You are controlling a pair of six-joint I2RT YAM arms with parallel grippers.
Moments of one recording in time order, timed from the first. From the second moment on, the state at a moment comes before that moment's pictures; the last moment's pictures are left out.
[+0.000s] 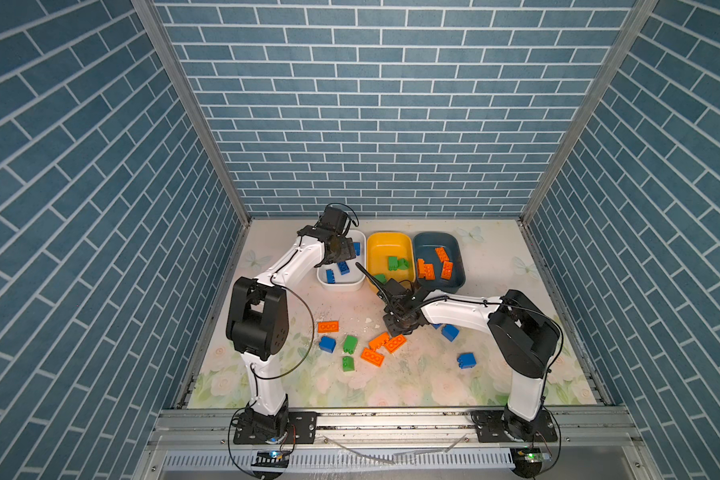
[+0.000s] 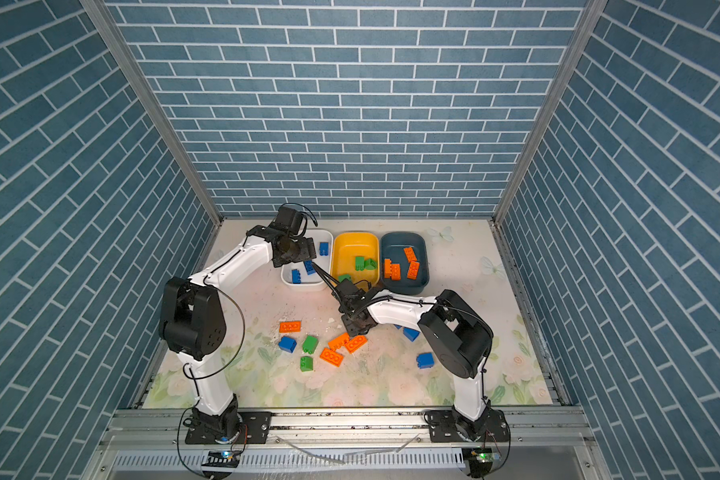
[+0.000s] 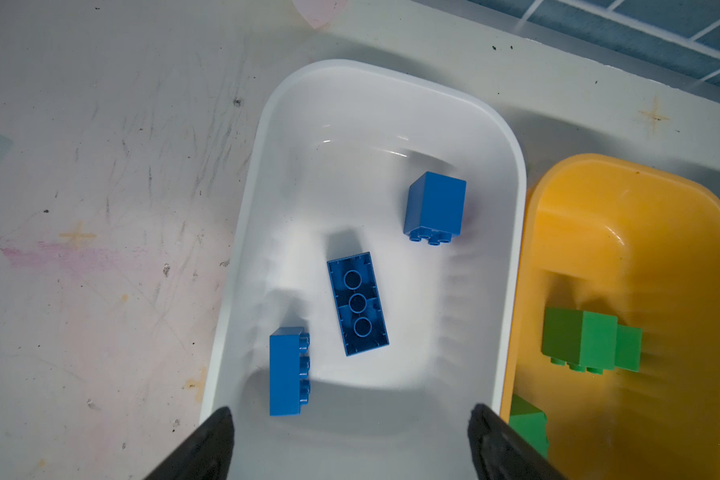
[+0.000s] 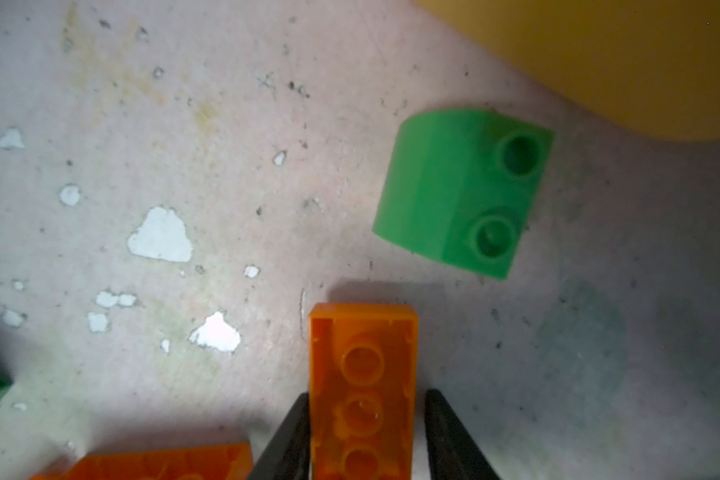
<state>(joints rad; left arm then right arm) -0.33 1.90 1.60 -0.74 -0.13 -0.53 0.94 1.89 1.19 -0.56 0.09 0.36</state>
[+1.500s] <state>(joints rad) -0.38 1.52 1.13 -0.64 0.04 -0.49 0.43 1.86 1.40 -0.51 0.18 0.18</state>
